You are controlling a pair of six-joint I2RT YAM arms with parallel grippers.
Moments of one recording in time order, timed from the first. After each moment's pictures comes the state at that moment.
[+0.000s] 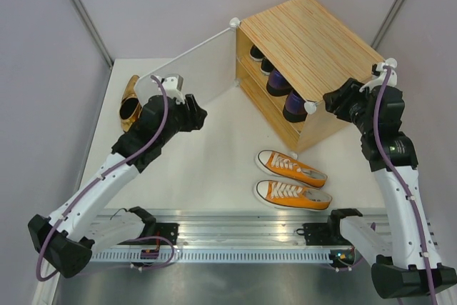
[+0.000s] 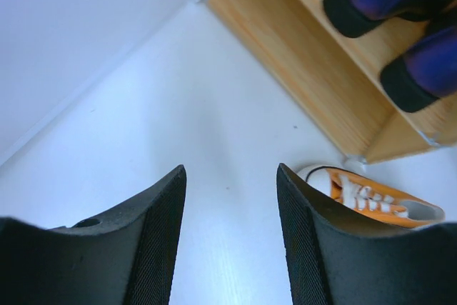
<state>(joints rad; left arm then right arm) -0.58 1.04 1.02 -0.33 -0.13 -0.42 0.05 0.91 1.15 -0.55 -0.06 0.46</state>
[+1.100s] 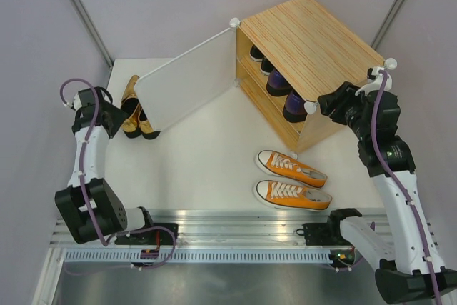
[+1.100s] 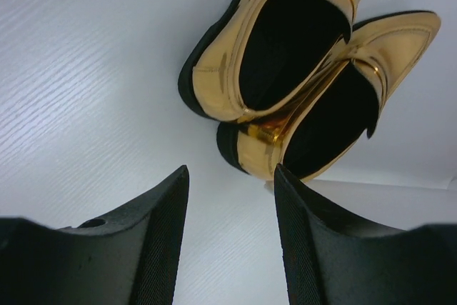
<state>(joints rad) 0.32 1.28 1.02 -0.56 -0.10 -0.67 0.11 0.88 1.10 -0.51 -0.04 0.49</state>
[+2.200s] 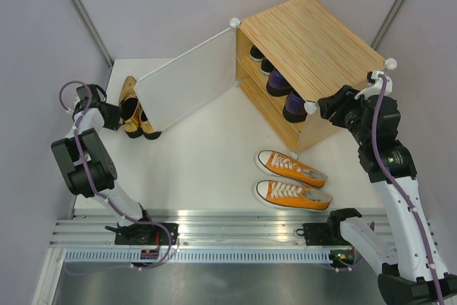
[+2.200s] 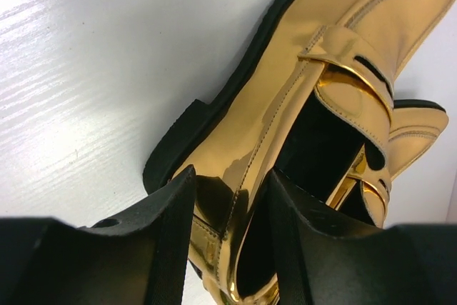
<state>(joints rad) 0.42 1.75 1.19 -0.38 0.04 -0.89 0.14 0.84 1.09 -0.52 0.01 0.47</state>
